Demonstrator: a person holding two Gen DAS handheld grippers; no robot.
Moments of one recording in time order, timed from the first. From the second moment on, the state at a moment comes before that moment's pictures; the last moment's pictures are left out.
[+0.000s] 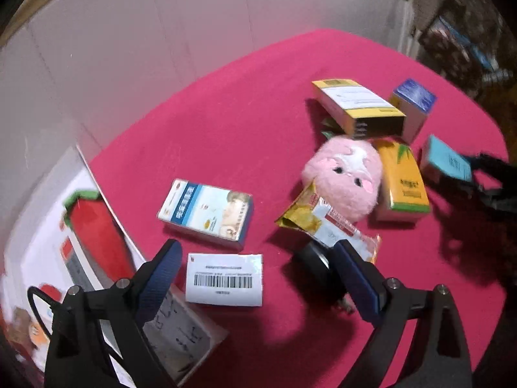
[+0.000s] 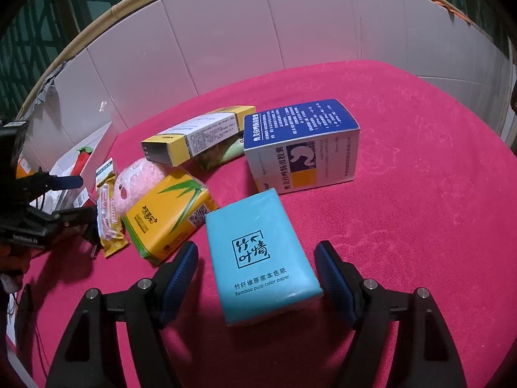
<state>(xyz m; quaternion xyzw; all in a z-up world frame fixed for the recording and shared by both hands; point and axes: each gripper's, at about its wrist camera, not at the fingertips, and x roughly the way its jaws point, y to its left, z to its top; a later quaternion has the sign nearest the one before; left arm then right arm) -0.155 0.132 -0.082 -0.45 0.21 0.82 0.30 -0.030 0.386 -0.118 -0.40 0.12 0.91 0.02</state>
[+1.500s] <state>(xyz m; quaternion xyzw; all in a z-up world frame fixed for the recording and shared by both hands) -0.153 0.141 -0.102 -0.51 0.23 0.76 0.32 -0.038 0.393 -0.121 -0.39 0.15 0.91 0.01</state>
